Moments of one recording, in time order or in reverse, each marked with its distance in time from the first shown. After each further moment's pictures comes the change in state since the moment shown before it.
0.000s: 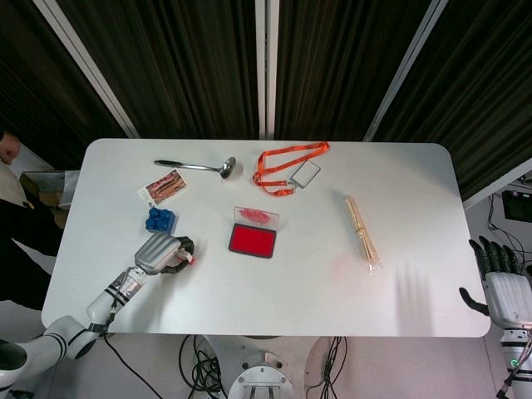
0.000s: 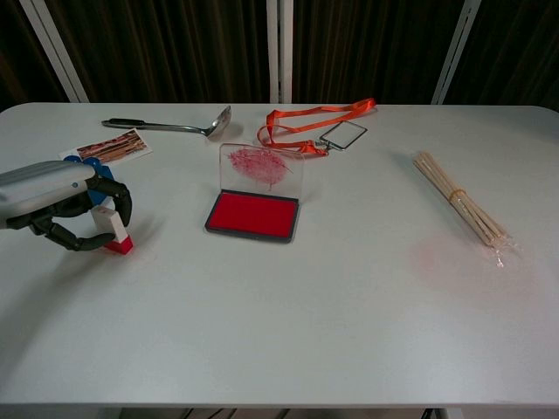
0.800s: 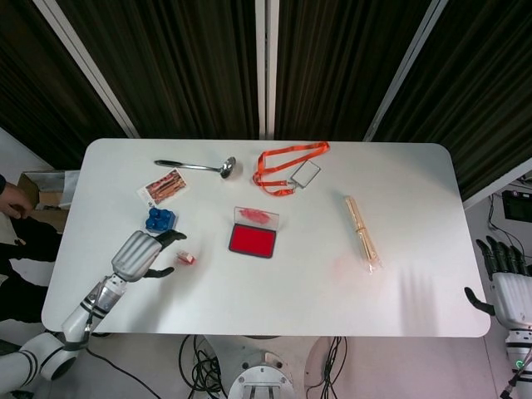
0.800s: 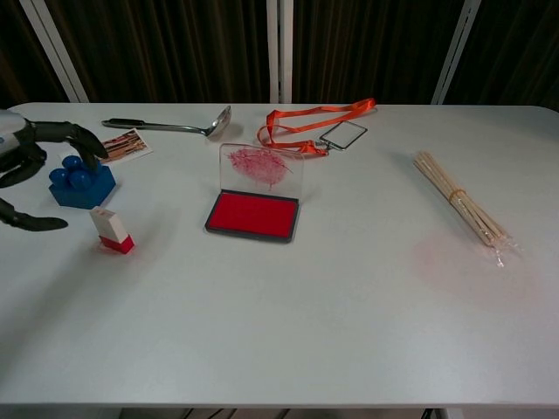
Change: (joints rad) left arm 0.101 0.202 -0.018 -0.308 0.015 0.244 0.208; right arm -0.009 0.003 0.006 0.019 0.010 0.012 0.033
